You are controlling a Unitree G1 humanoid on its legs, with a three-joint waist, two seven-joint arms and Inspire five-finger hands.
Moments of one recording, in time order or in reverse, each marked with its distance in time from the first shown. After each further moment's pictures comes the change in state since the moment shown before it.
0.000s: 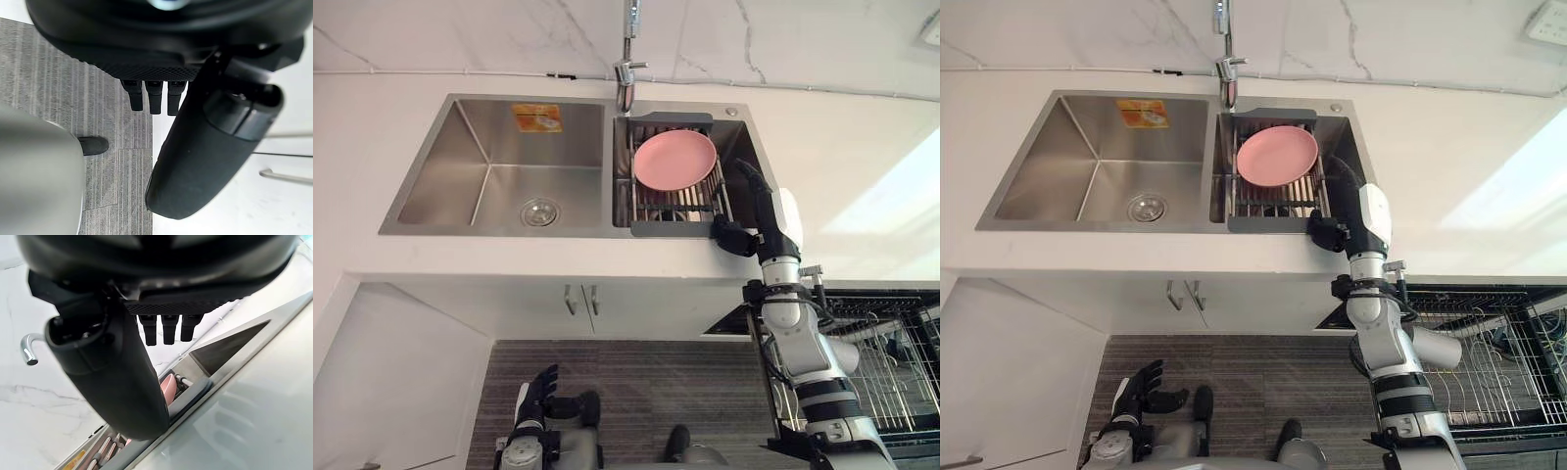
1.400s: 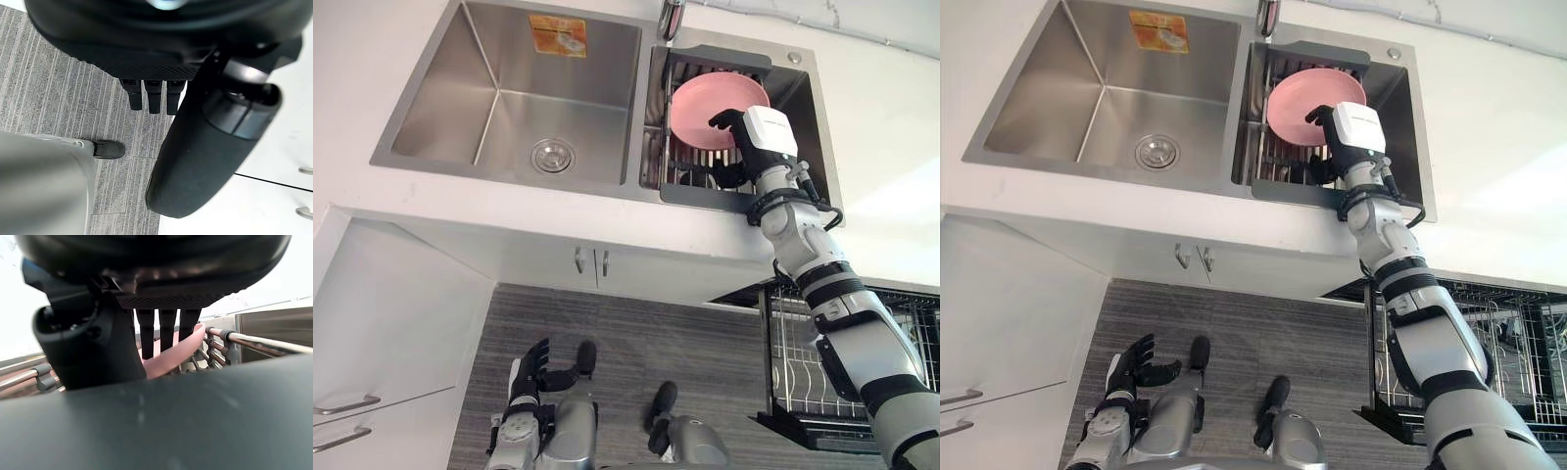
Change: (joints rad) left arm -0.083 0.028 -0.002 -0.016 -0.060 -0.025 0.040; right arm -0.633 -0.190 0.264 0.518 -0.183 0.079 0.040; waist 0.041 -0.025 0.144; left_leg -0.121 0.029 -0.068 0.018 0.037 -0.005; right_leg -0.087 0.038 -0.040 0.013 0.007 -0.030
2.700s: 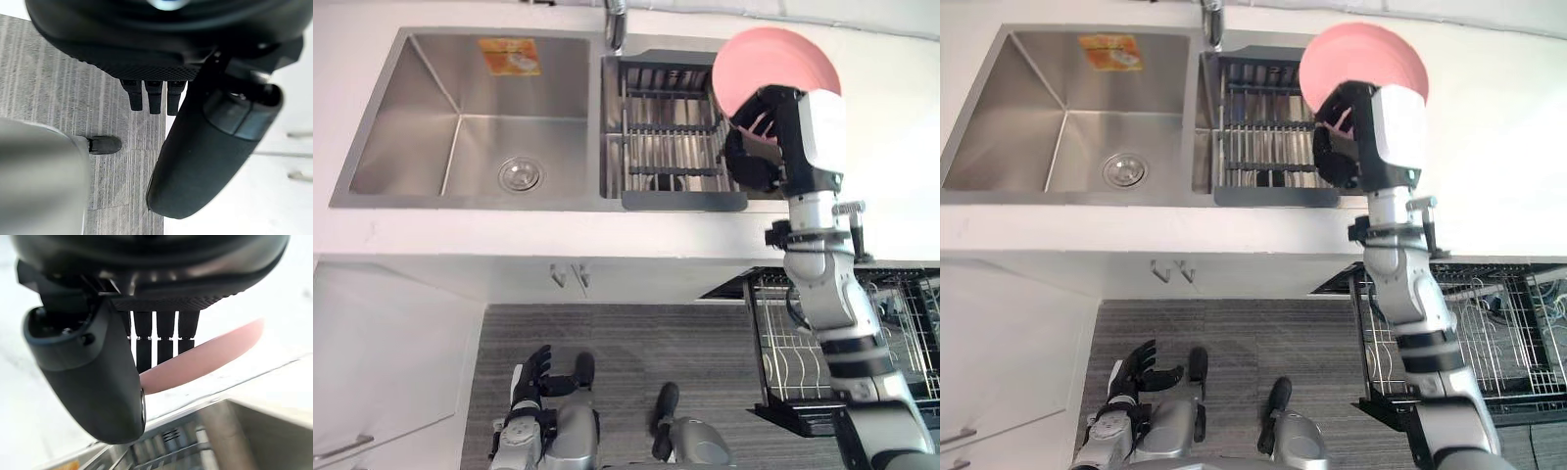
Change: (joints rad) left arm 0.024 0.002 -0.018 0.034 -0.013 0.009 -0.016; right arm 0.573 0.066 -0.315 -0.752 0.017 -0.089 -0.106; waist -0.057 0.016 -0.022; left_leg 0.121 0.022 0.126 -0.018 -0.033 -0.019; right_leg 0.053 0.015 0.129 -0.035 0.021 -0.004
